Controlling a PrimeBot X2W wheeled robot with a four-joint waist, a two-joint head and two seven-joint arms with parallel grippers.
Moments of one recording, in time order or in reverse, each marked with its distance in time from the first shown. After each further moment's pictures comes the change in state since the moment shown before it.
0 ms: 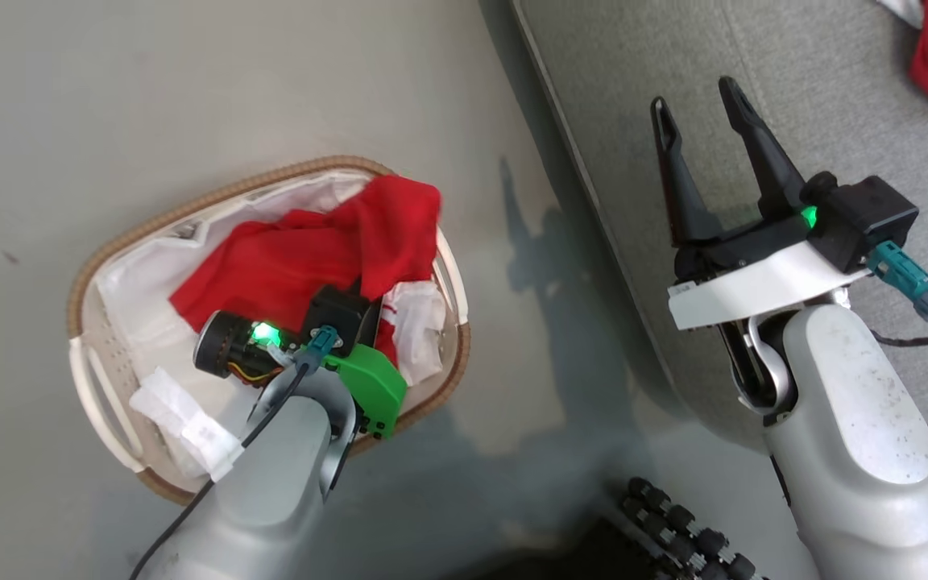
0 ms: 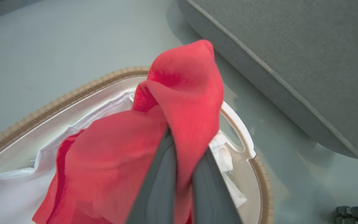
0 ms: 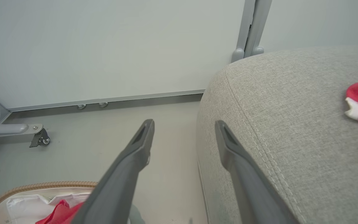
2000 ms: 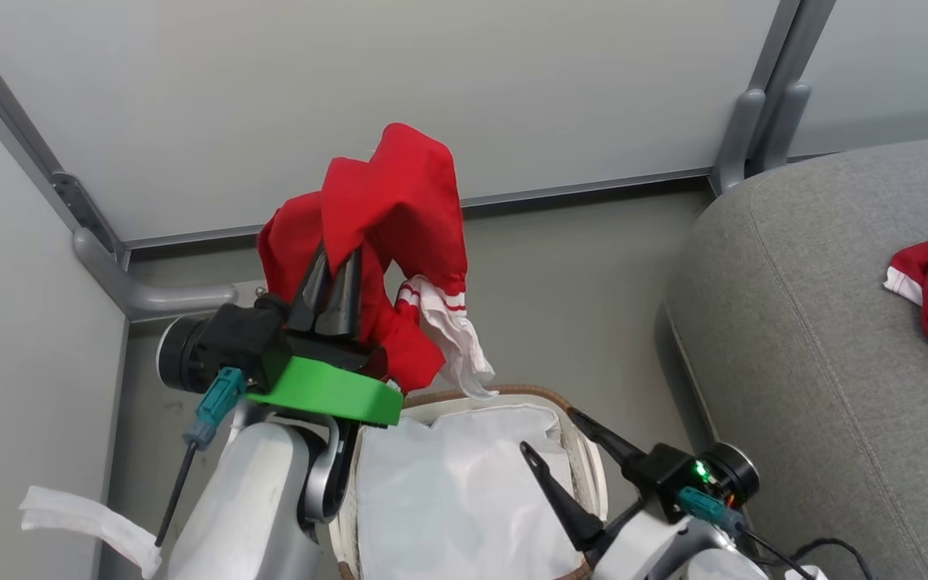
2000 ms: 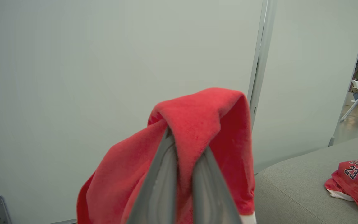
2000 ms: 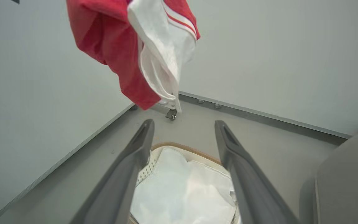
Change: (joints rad) left arm 0.263 0.001 0.197 -0.655 -0.116 0.002 0.001; right arm 0.356 -0.030 0.337 0.177 -0.069 0.000 0.000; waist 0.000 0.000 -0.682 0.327
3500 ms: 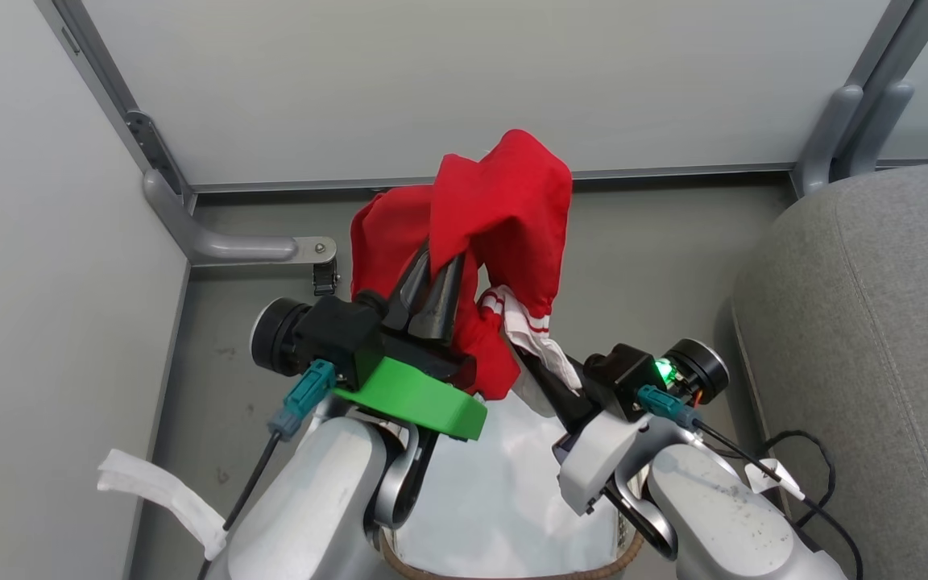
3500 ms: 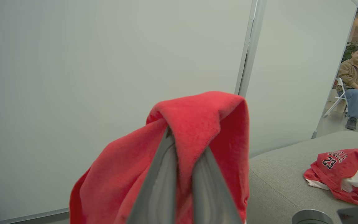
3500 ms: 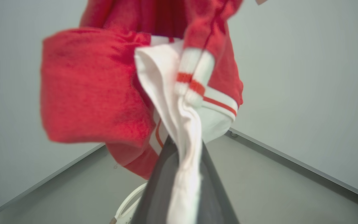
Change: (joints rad) left arm -0.078 0.000 -0.230 -0.002 -0.110 0.056 0.000; right arm -0.280 0.049 0.054 0.167 -0.007 0.000 0.000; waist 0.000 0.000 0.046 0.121
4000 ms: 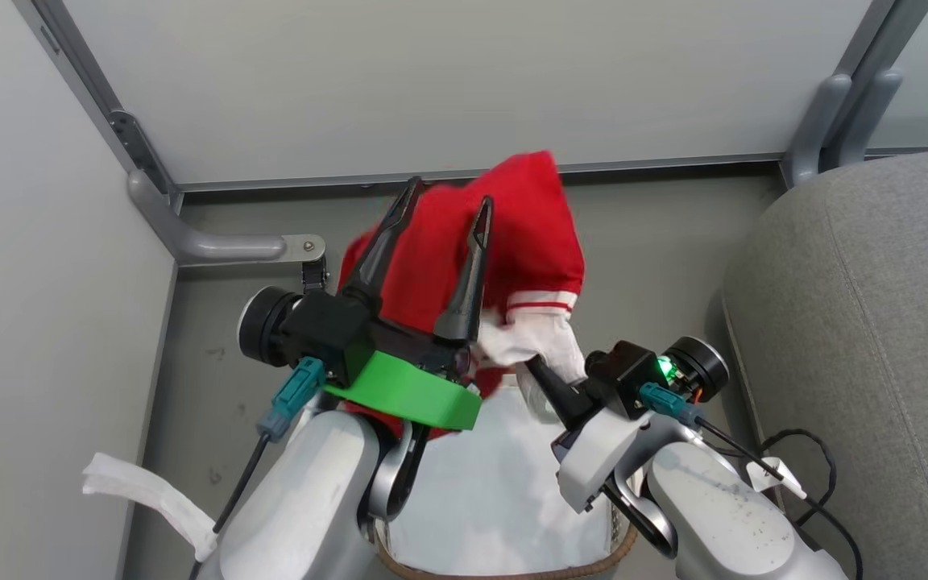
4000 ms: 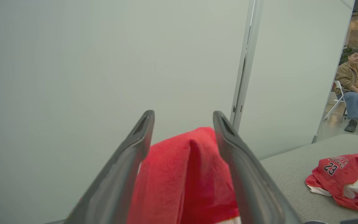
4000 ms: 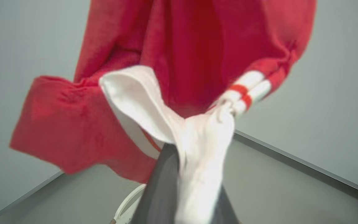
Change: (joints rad) left arm -0.002 0.000 0.025 -0.036 0.028 0.001 0.000; right arm 0.000 0.000 -0.001 -0.011 0.011 0.000 0.000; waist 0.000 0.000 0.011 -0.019
